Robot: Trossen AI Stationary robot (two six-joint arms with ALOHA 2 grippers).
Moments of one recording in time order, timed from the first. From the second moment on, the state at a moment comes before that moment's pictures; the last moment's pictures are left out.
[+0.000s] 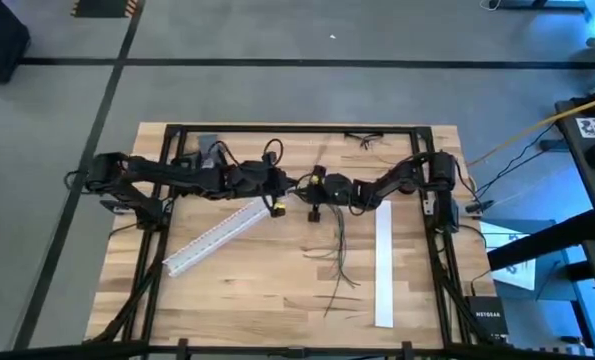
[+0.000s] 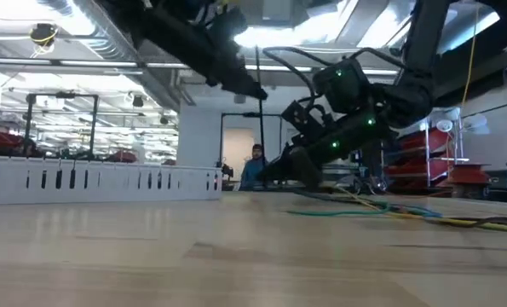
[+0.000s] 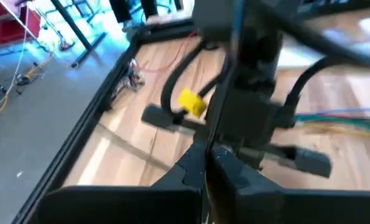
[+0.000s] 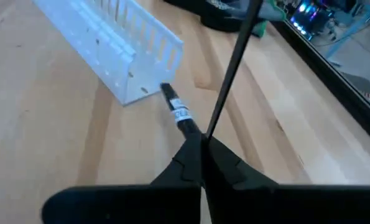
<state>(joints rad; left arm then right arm) 0.09 1.49 0.91 0.20 -0.24 0.24 -0.19 2.05 0.69 0.86 0.08 -0.31</state>
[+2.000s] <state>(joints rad) -0.05 1.45 0.97 -0.57 -0.35 -0.23 -0.24 1.58 0.60 0.19 0.12 -0.08</state>
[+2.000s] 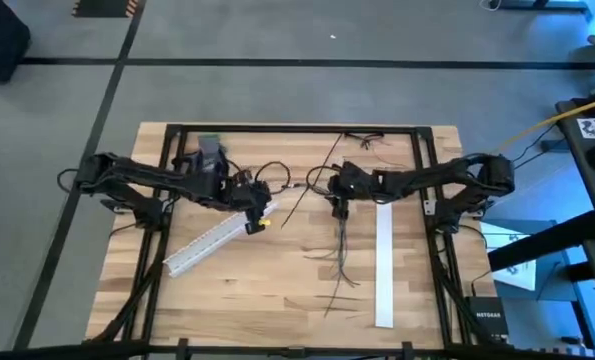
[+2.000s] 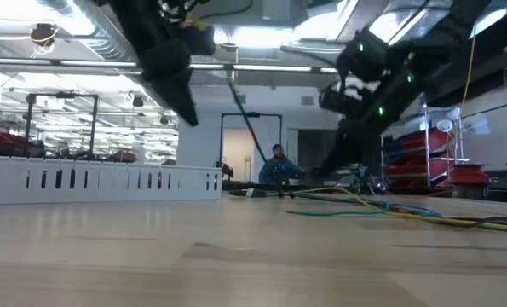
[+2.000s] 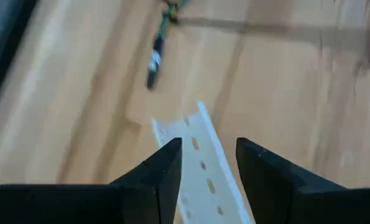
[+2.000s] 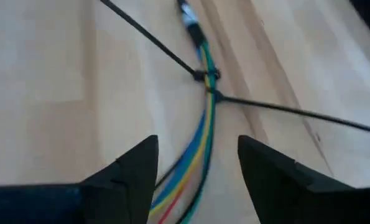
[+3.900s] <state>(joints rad) -0.12 1.46 0.72 -0.37 -0.37 -0.54 -0.27 1.89 0.61 0.52 -0.04 -0.04</state>
